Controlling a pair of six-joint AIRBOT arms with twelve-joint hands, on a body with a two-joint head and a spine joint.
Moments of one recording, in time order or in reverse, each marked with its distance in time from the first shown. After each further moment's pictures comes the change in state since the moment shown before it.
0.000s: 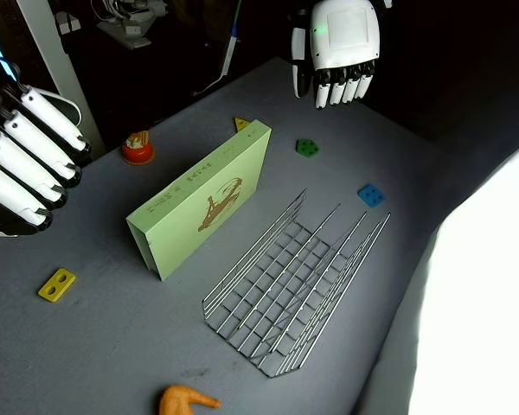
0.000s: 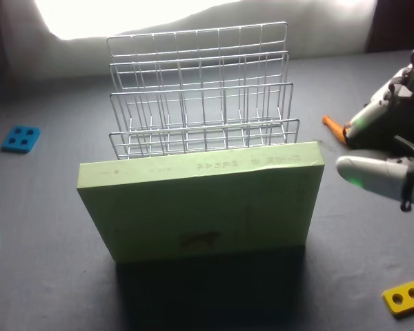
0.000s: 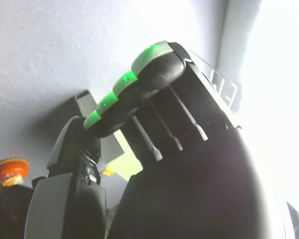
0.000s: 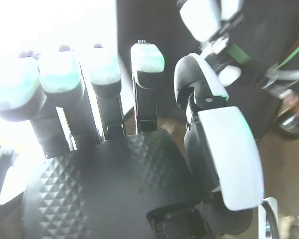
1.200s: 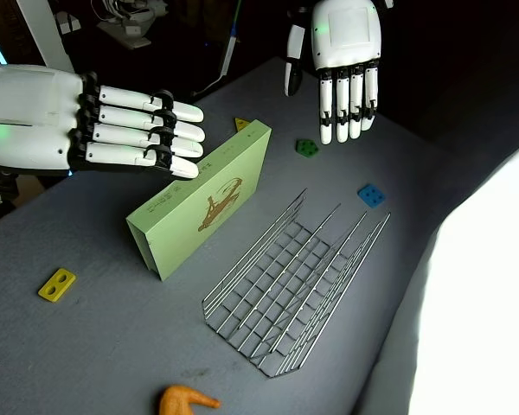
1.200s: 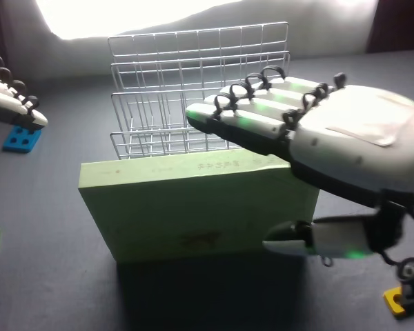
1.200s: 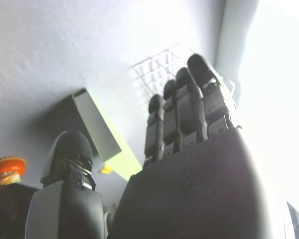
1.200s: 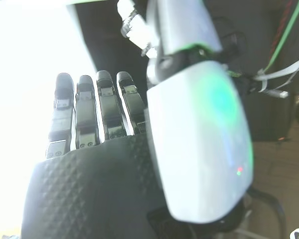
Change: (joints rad) left arm -0.011 -0.002 0.003 0.002 -0.006 0.000; right arm 0.142 -0.241 -0.014 0.360 -0.285 -0.174
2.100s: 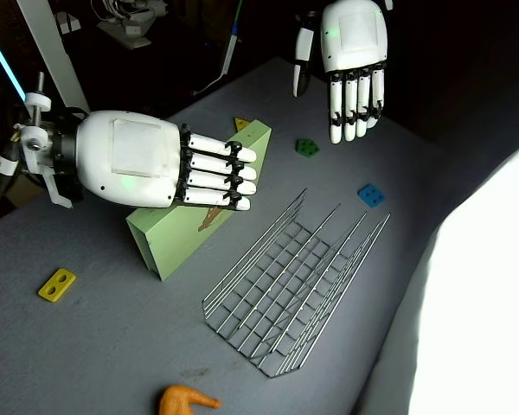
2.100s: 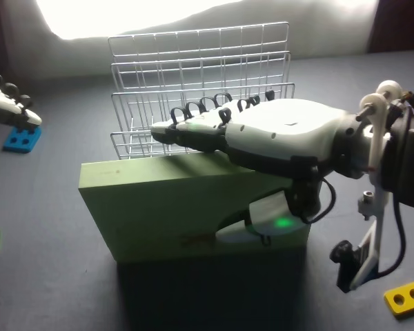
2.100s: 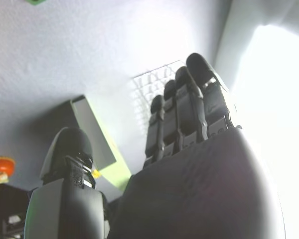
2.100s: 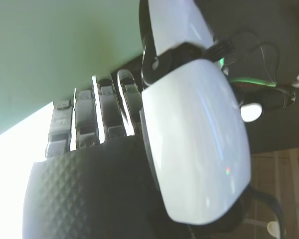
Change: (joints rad) left arm 0.034 -0.008 0.024 0.000 0.009 -0.068; right arm 0.087 -0.260 0.257 0.211 -0.235 -0.018
